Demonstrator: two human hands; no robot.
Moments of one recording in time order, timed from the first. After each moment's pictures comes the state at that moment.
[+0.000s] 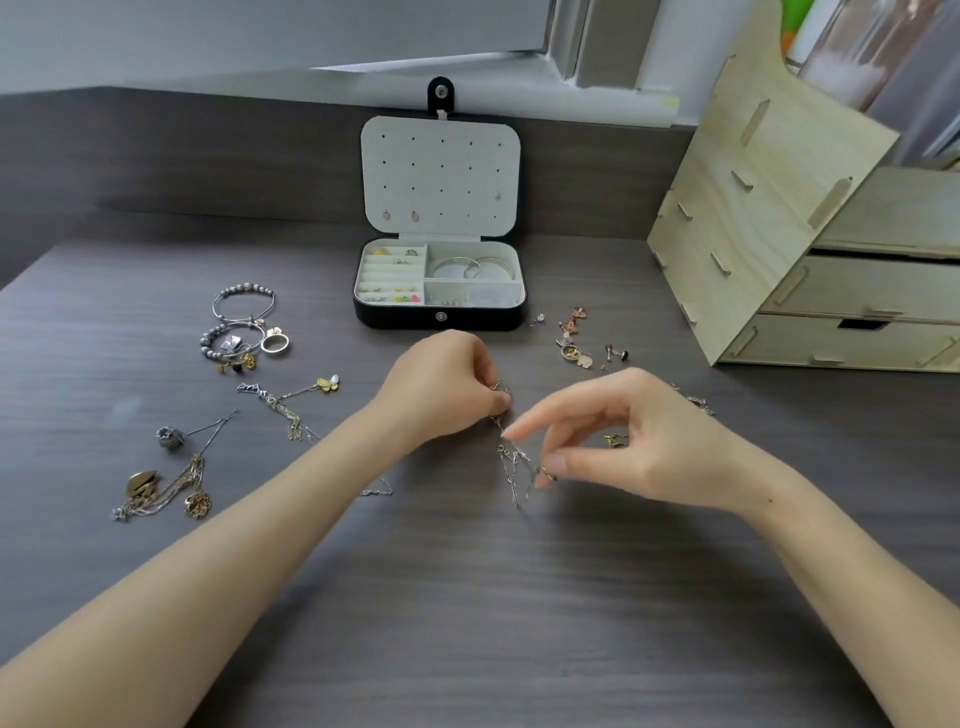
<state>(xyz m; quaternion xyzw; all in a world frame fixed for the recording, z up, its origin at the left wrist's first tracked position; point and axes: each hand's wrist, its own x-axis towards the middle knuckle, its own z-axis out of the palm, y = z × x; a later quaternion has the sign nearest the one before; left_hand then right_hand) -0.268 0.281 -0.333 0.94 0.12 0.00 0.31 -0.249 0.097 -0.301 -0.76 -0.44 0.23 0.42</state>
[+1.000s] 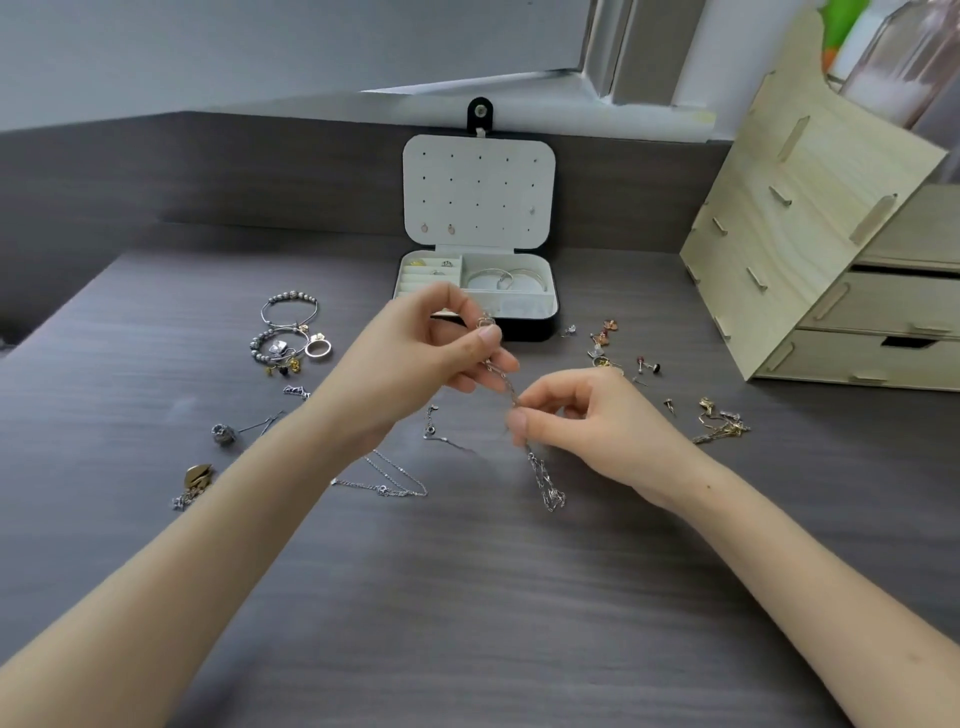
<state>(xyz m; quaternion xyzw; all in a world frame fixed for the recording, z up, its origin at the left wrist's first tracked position) -0.311 0.309 -0.295 0.74 0.06 0.07 0.66 -0.250 0.142 -0.317 -0.78 -0.34 0.21 0.48</state>
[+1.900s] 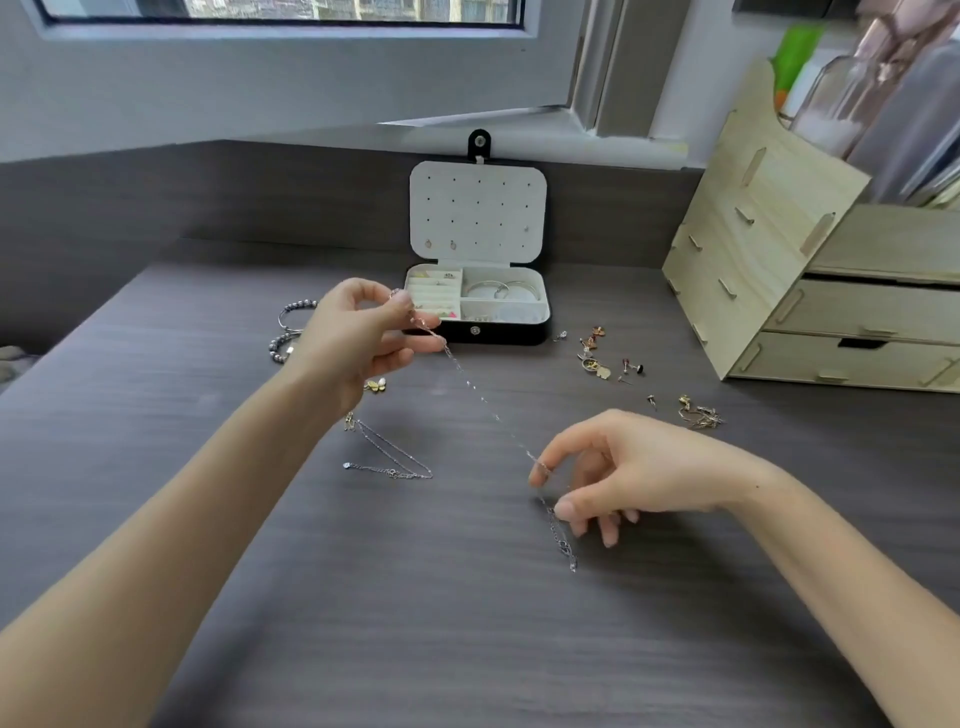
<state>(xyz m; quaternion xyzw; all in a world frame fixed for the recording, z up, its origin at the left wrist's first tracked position) -0.317 0.341 -0.297 0.61 0.20 0.16 0.74 -0.263 0.103 -0.303 -0.80 -0.35 0.40 0.28</state>
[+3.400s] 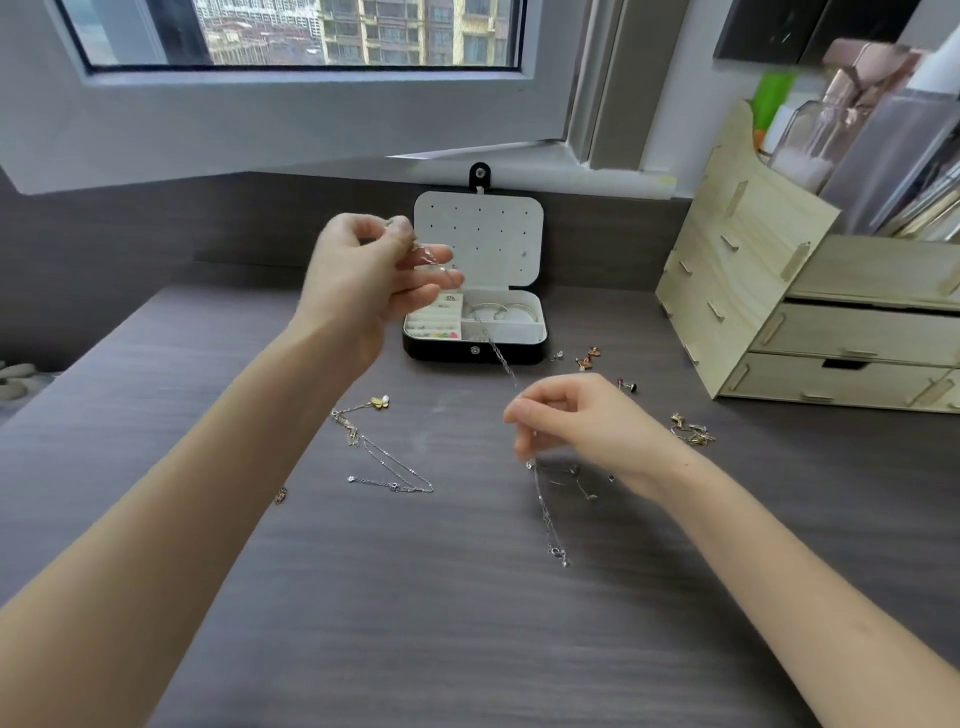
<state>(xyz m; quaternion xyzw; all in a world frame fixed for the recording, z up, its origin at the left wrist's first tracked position) -0.308 0.324 -0.240 0.60 0.15 0.27 0.73 -0.258 0.136 -0.308 -0.76 -0.28 0.26 0.52</state>
